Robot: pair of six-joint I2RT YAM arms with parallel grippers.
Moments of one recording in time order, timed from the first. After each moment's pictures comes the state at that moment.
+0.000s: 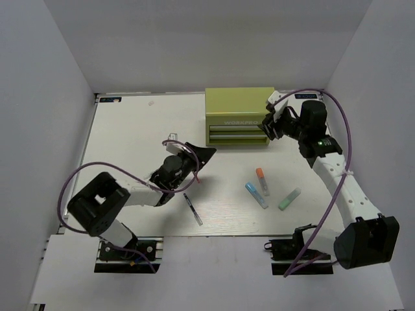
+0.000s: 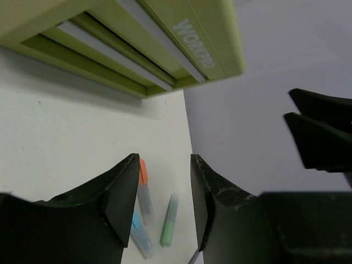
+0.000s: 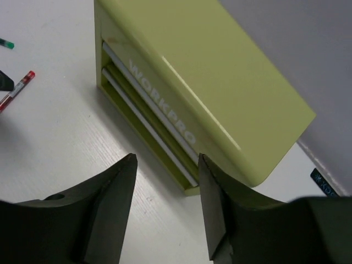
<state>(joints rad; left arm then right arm) -0.74 1.48 0.48 0.92 -0.14 -1.16 0.21 1.16 1.02 -0.21 -0.53 -0.53</state>
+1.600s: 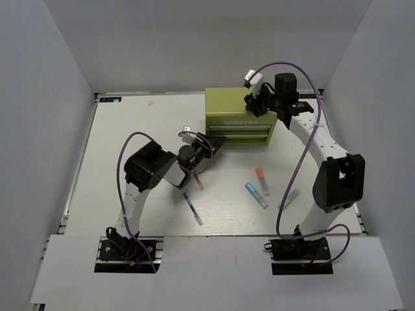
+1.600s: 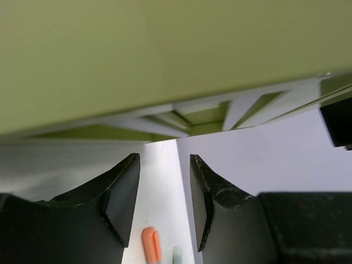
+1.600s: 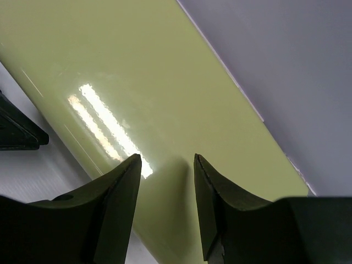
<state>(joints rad) -0.63 2.23 0.87 1.38 0.01 -1.31 0.26 1.71 1.50 -0.27 -0.44 -0.61</state>
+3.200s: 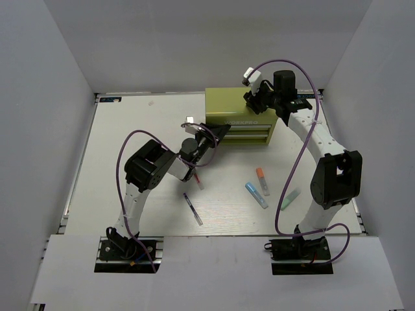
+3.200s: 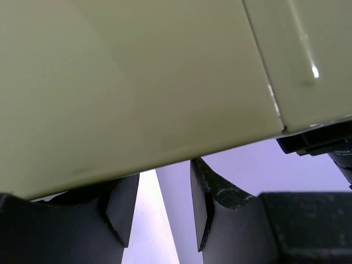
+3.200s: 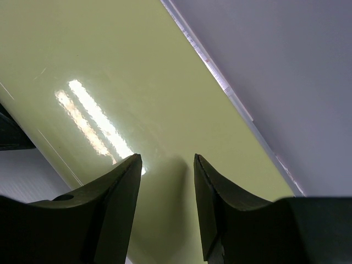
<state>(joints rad) -0.64 2.23 1.01 1.38 -0.02 -1.28 0.26 1.76 1.56 -0.29 -0.41 -0.64</state>
